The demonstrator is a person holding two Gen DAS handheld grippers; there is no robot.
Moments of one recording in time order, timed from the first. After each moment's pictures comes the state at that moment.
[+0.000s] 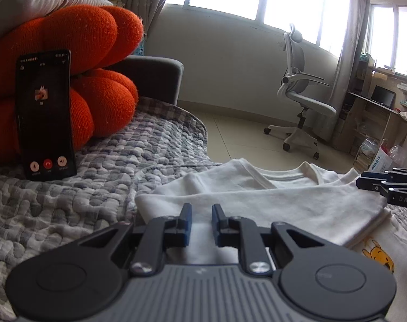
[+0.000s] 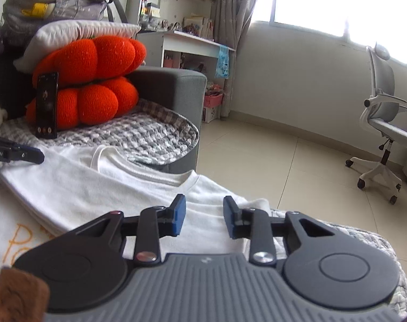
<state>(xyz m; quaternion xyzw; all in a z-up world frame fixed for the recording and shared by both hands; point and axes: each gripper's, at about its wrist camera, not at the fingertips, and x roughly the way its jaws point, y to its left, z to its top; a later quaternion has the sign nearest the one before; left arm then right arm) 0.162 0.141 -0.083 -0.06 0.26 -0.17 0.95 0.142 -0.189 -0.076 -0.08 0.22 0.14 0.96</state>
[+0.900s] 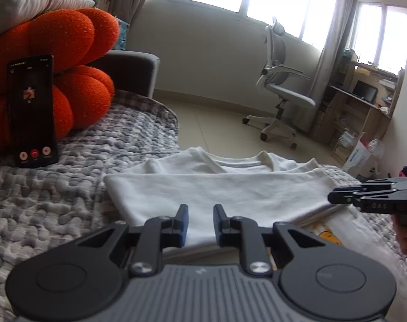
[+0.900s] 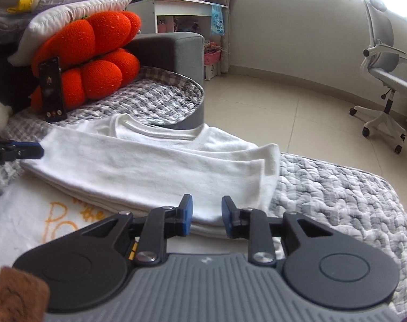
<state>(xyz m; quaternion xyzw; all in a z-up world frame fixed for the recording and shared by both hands) 0.116 0.116 -0.054 -0.06 0.28 -0.23 0.93 0.108 -0.177 -0.061 -0.03 0.31 0.15 0.94</state>
